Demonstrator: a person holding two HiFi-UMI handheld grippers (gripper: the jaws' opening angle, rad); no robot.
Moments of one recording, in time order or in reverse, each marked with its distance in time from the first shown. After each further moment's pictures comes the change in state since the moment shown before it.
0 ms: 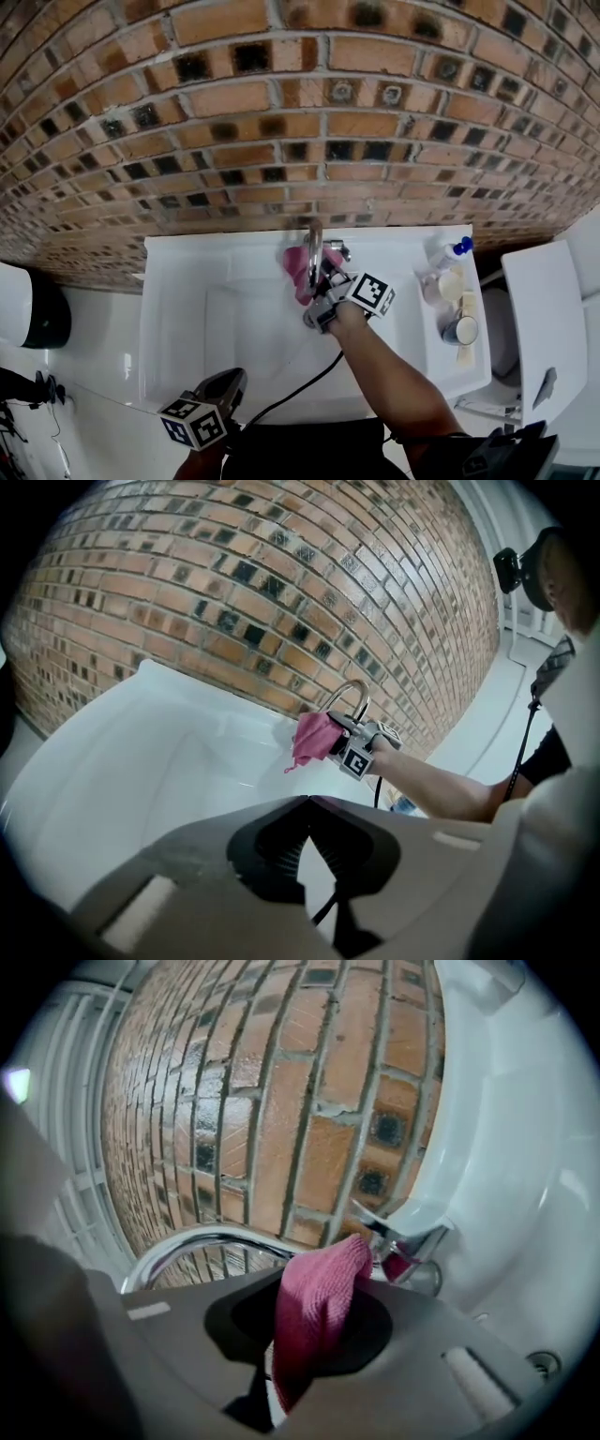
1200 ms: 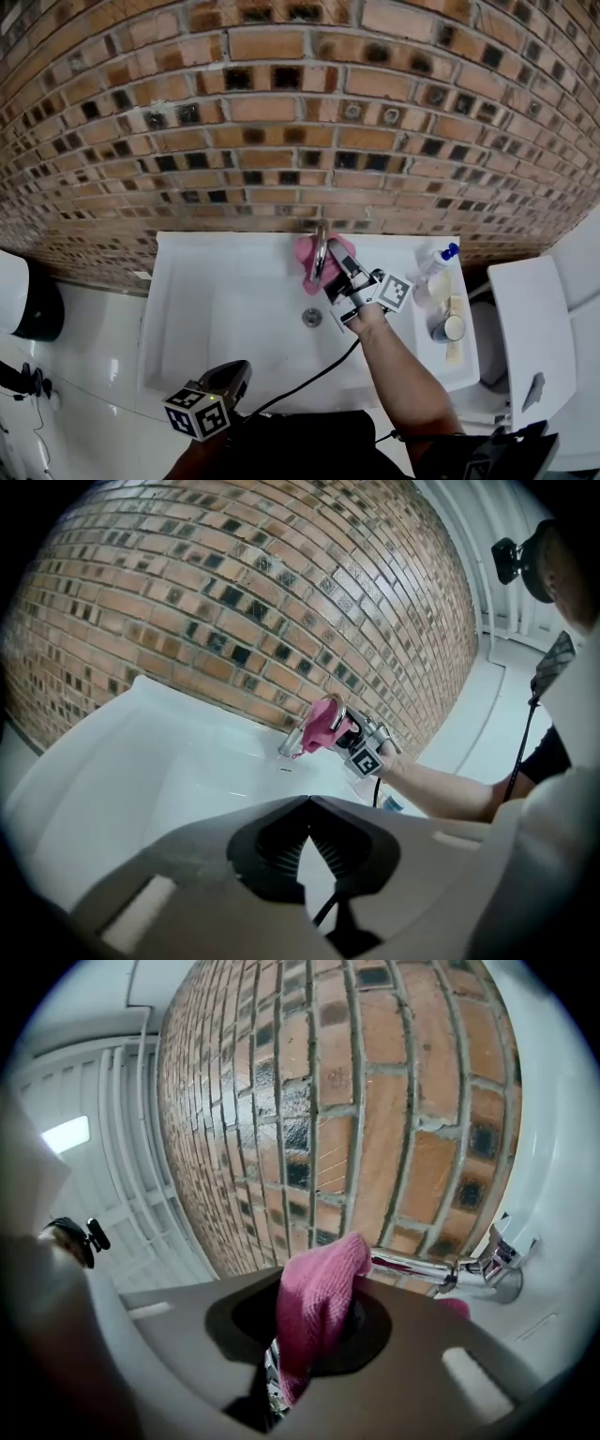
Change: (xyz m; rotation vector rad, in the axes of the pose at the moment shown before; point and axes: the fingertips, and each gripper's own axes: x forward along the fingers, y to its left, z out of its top) left arm -0.028 -0.022 -0.003 0.055 -0.078 -0.063; right arm -0.036 0.117 0.014 0.012 0.023 0.405
